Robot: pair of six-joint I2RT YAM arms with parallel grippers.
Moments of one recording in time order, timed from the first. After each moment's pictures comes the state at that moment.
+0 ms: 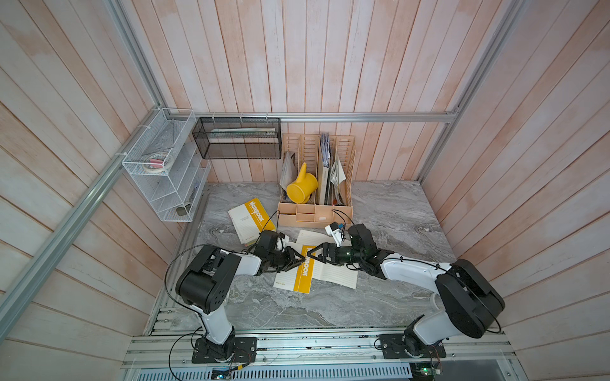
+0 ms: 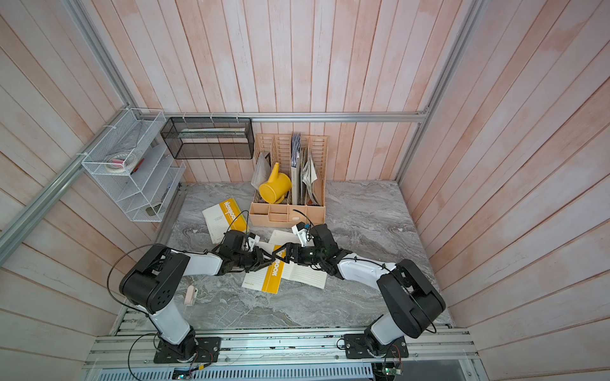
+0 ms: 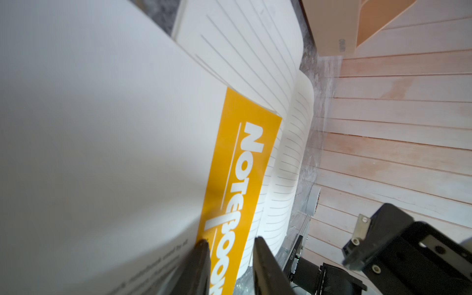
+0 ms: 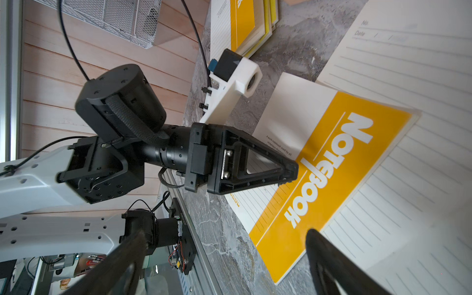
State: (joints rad) left arm -0.41 1.74 0.67 0.25 0.66 -0.87; right arm 0.66 1.55 0.71 0.30 -0.67 0.82
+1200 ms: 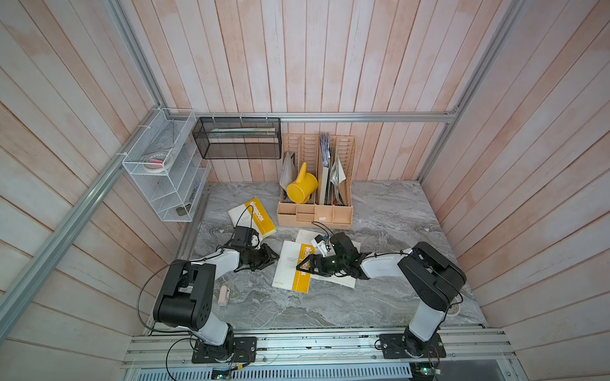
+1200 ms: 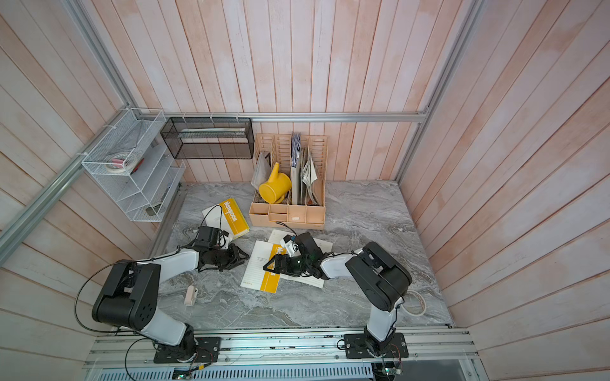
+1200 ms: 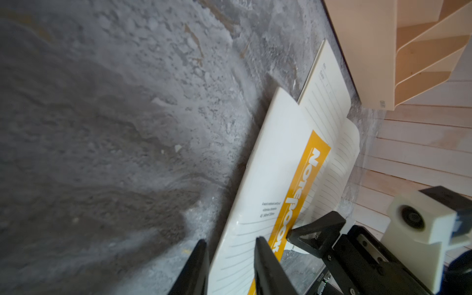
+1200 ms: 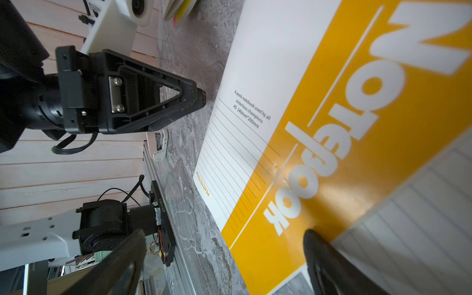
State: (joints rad) left arm -0.16 1.58 0.70 -0.18 0.61 -0.61; right arm 0.74 1.79 0.76 0.34 -0.67 0.81
